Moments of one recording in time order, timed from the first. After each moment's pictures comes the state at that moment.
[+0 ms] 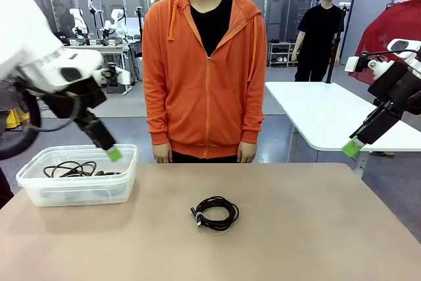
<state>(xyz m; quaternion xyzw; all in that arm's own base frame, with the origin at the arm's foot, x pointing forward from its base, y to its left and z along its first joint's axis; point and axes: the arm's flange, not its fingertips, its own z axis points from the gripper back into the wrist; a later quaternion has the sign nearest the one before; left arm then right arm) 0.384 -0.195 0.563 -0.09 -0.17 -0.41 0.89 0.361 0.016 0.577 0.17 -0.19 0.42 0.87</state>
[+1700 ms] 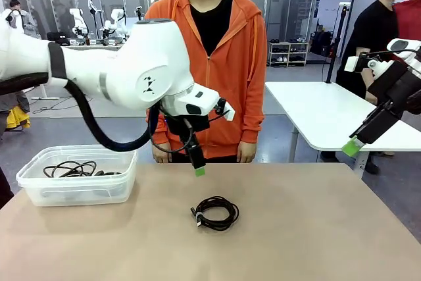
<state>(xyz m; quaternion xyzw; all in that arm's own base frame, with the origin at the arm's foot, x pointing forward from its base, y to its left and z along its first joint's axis) 0.462 -0.387 0.503 -0.02 -0.13 -0.60 0.79 0.362 0.016 0.577 0.17 -0.19 0.42 0.87</state>
